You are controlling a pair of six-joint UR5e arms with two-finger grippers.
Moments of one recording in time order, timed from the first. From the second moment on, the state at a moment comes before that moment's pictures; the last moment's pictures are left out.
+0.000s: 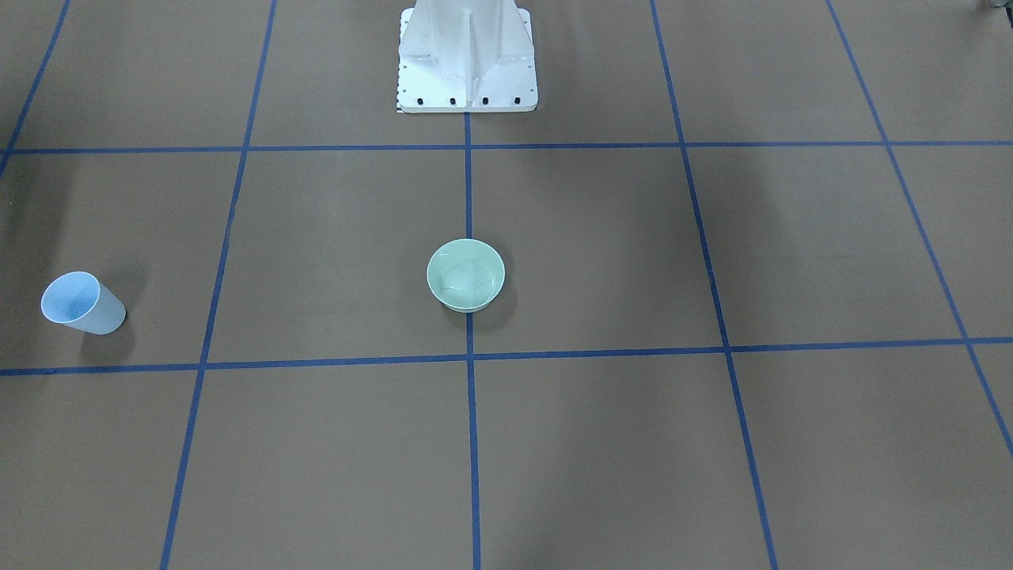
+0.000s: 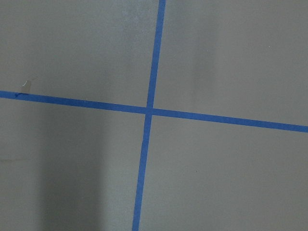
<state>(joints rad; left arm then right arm) -1.37 -1.68 -1.85 -1.92 -2.36 -0.46 1.52 -1.55 1.62 -1.57 2.25 -0.02</state>
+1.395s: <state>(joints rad) -0.61 -2.14 -1.83 -1.62 -1.89 -1.23 1.52 -1.55 1.62 -1.57 2.25 -0.02</state>
